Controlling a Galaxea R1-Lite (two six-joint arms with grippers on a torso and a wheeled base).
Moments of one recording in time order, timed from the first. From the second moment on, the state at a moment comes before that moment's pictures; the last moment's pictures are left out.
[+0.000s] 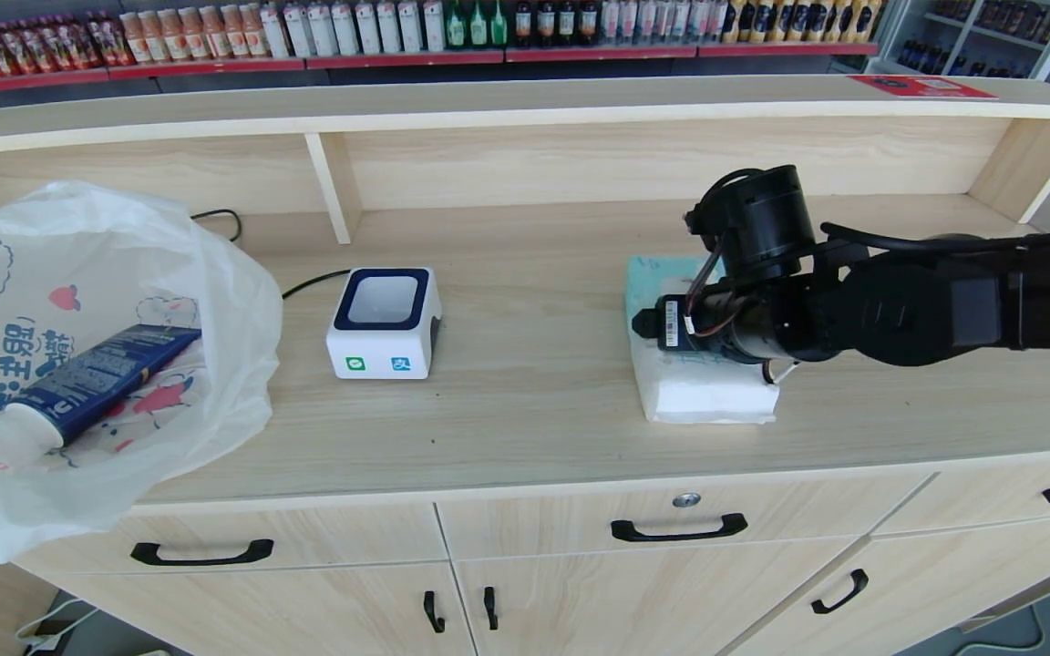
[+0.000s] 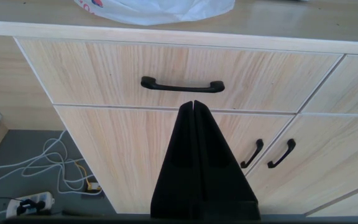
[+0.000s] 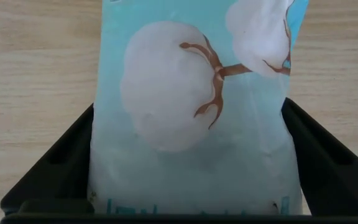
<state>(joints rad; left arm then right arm) 0.00 0.00 0.00 0.01 0.00 -0.01 0.52 1.96 -1.52 0.12 -0.42 0.25</state>
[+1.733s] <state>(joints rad) 0.00 0.00 0.00 0.01 0.00 -0.01 0.55 1.77 -1.61 0.04 -0.43 0.26</state>
